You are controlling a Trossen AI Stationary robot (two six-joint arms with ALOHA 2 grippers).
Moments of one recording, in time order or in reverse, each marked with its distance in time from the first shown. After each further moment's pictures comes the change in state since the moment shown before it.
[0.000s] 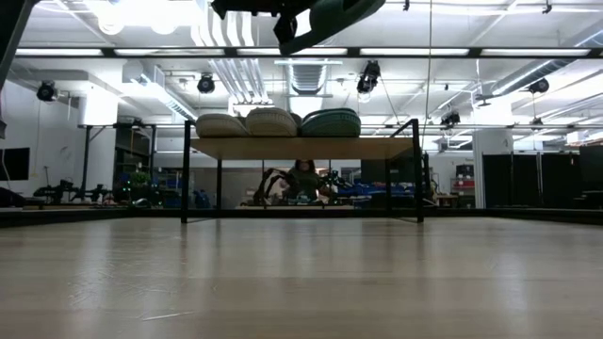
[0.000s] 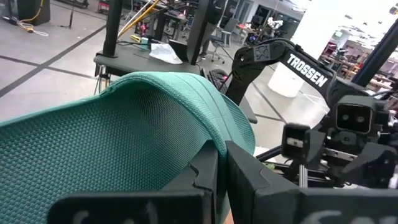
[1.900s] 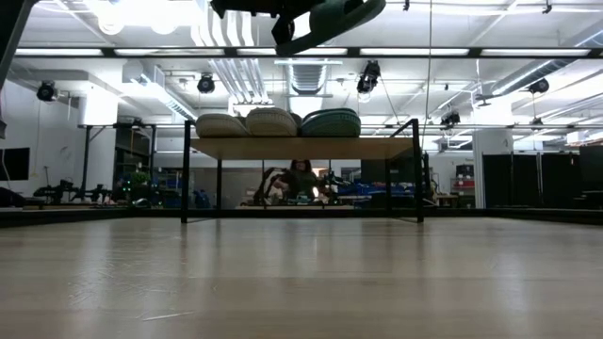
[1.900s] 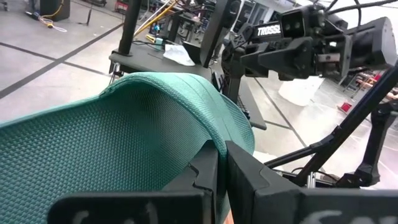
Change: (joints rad) left arm 0.001 -0.004 -0.002 0.001 -0.061 -0.048; right arm -0.183 -0.451 0.084 -0.546 -0.214 -0.001
